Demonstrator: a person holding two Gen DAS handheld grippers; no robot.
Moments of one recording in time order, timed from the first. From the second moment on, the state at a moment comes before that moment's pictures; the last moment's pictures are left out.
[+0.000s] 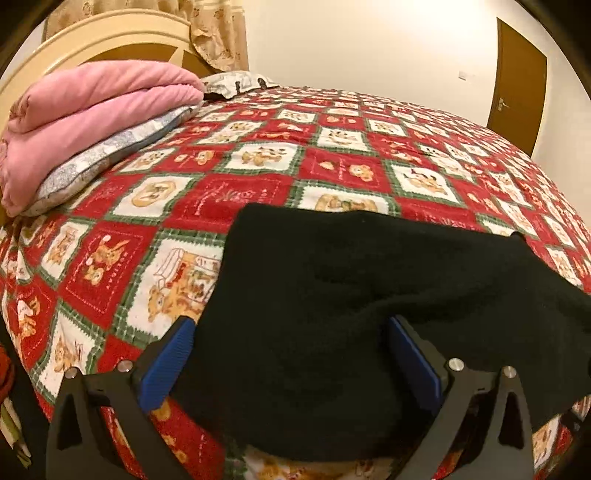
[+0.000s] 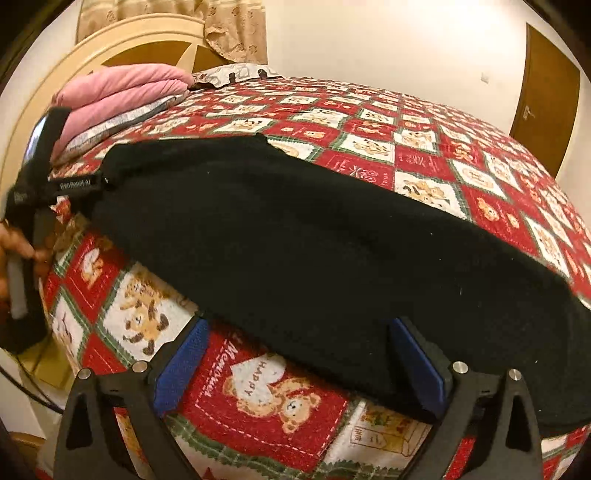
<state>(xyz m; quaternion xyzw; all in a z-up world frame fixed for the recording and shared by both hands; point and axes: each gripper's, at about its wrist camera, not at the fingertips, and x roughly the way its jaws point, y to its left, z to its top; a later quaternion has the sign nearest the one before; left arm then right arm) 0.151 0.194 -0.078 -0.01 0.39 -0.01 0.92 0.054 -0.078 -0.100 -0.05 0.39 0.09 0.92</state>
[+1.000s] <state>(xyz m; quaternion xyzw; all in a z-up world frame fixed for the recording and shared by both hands) 0.080 -0.004 -0.033 0.06 0.38 -0.17 0.91 -0.114 -0.472 -0.028 0.28 0.25 -0.26 0.89</state>
